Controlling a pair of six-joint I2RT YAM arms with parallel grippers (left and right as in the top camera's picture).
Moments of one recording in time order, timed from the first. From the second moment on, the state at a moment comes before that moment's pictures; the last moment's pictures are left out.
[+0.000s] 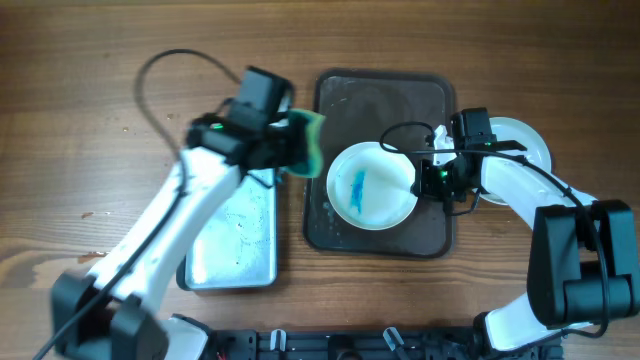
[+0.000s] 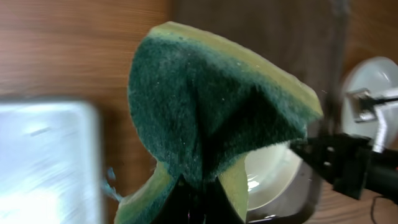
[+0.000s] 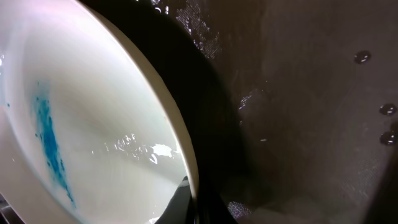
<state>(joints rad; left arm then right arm) -0.44 1.55 1.28 -0.80 0.17 -0.56 0.09 1.74 0.89 -0.56 -0.39 0.20</state>
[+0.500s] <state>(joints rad) -0.72 1.99 1.28 -0.47 0.24 -0.65 0.09 1.74 0.89 -0.56 -0.38 0.21</state>
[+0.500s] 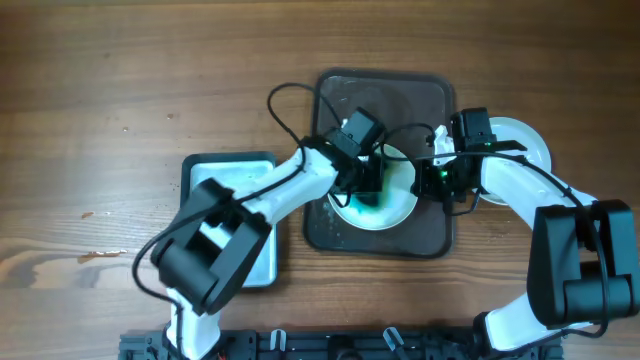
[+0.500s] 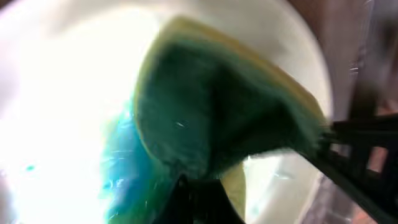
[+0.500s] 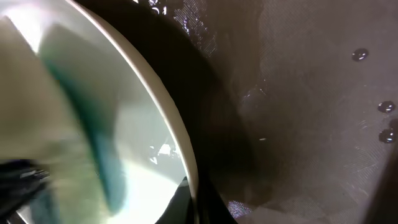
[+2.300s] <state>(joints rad) -0.67 1.96 1.34 -0.77 -0.03 -0.64 0.10 1.74 0.88 -0.59 -0.42 0.22</state>
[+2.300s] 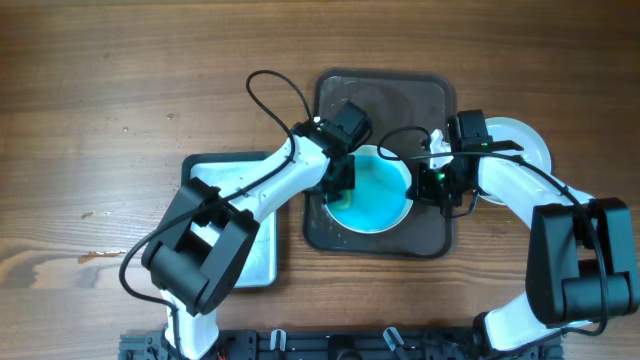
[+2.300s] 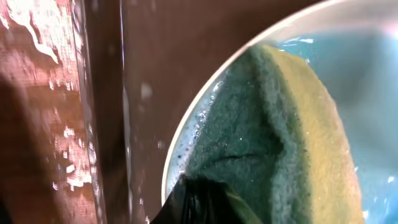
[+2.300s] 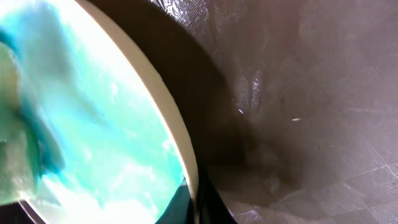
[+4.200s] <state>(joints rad) -0.57 1.96 1.34 -0.84 0.19 -0.59 0.10 1.74 0.88 -0.58 -0.42 0.22</state>
